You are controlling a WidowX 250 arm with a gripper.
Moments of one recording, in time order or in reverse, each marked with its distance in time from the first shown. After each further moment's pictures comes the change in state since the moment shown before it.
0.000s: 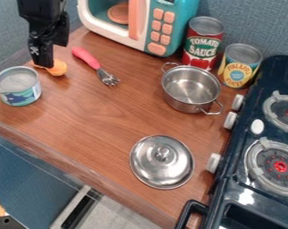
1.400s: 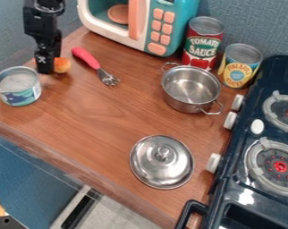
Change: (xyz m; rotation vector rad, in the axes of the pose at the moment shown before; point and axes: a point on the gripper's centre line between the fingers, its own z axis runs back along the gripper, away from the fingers) arm 0.024 -0.049 -0.081 0.129 0.002 0.172
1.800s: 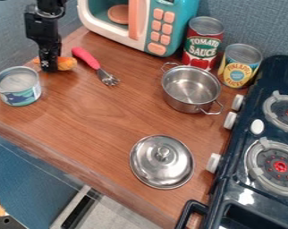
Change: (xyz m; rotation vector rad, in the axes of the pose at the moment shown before) arm -0.001 0.002 -0.009 -0.018 0.014 0.044
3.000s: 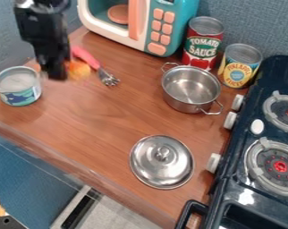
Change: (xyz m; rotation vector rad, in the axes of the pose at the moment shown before) arm -0.034 0.108 0.079 -0.141 0.084 -0.146
